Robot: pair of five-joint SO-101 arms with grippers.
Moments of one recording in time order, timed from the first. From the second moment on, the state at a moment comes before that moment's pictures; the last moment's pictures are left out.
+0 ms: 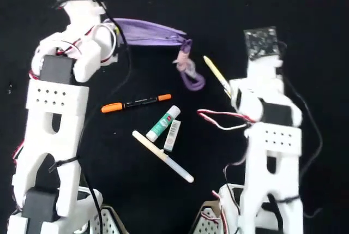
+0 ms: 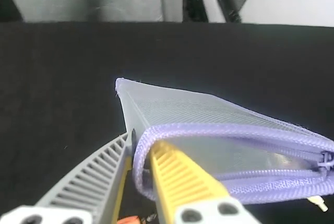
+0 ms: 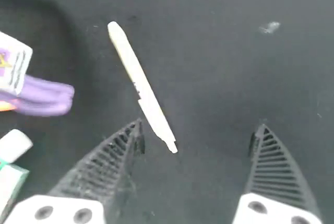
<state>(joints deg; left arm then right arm) 1.9 -20.9 -2.2 65.1 6.1 8.5 -38.7 42.4 53.8 13.4</state>
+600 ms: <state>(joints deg) -6.2 -20.9 -9.8 79.8 5.1 0.9 6.6 20.4 46.8 11.6</state>
